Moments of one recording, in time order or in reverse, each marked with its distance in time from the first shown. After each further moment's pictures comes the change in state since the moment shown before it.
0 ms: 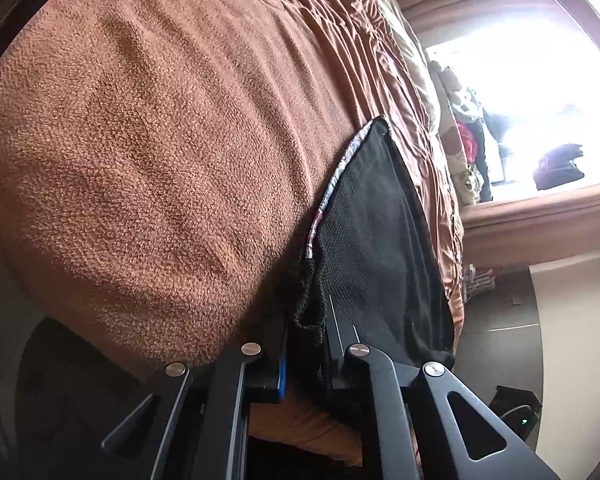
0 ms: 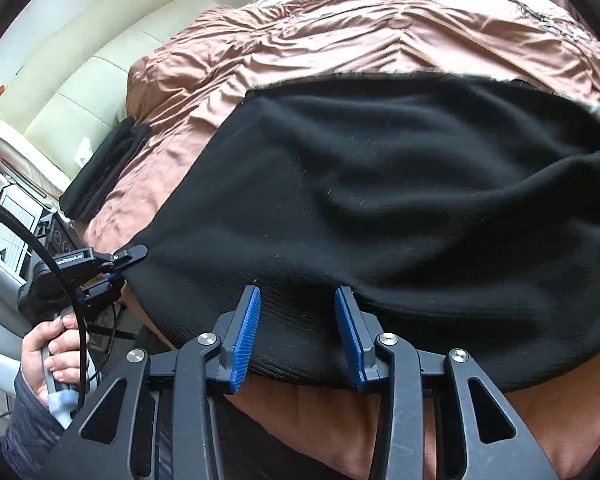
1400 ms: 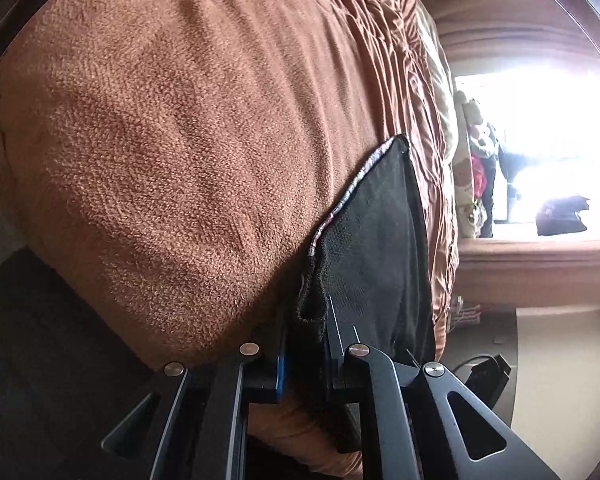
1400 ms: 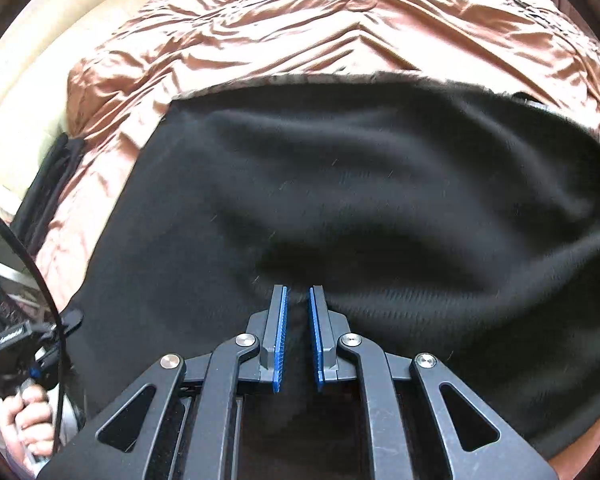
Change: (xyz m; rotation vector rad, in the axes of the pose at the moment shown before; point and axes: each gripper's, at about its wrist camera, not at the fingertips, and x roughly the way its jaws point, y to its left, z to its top) left arm -0.003 0.008 -0.005 -0.199 -0.017 -0.018; right arm 0.060 -0.011 0.074 0.062 0.067 -0.173
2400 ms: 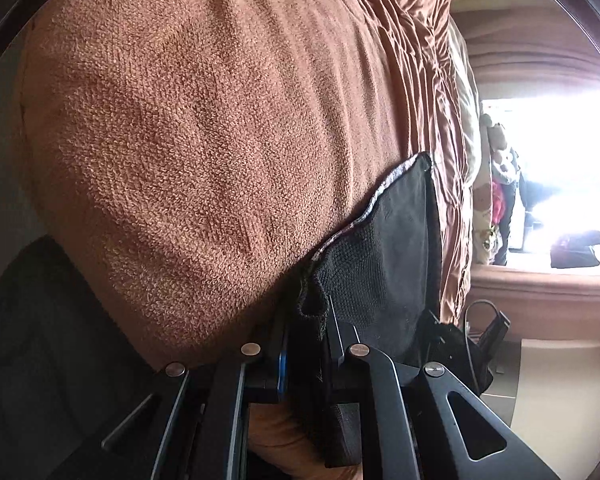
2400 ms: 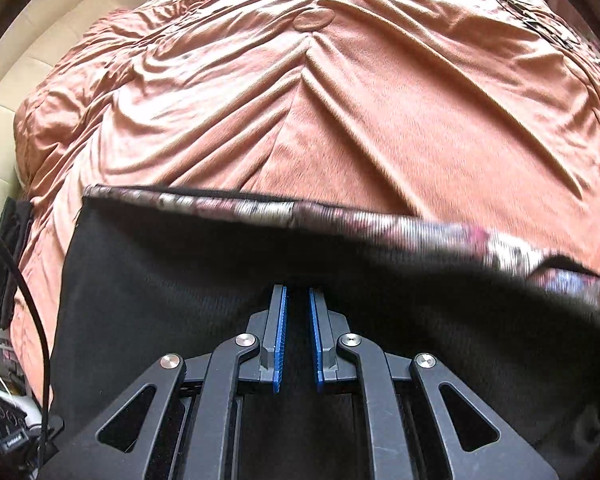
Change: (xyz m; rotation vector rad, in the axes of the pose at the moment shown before) left arm 0.007 -0.006 -0.001 -0.095 -0.034 0.061; right arm 0.057 -0.036 0.108 0.062 0.016 -0.077
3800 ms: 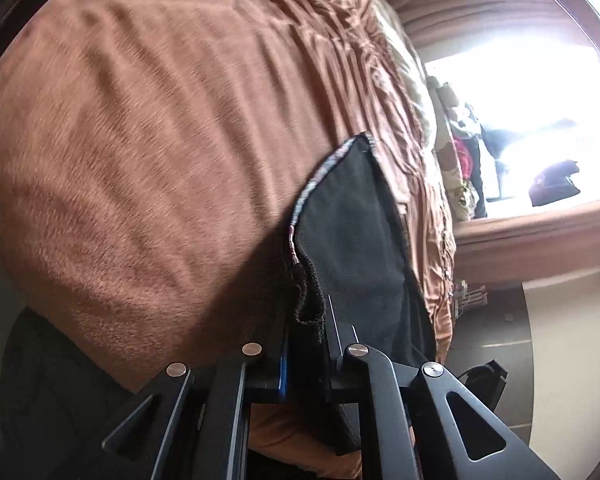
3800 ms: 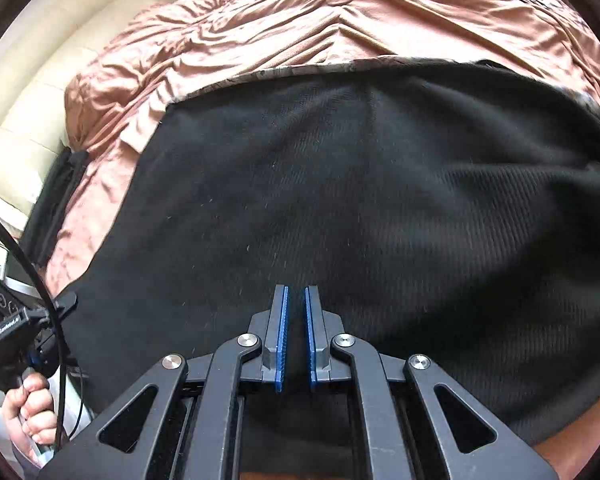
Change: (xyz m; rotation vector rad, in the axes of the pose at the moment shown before) left arm -0.010 -0.038 0.006 0.268 0.002 -0.077; right arm -0.073 0.005 -0.125 0.023 -0.003 0.146
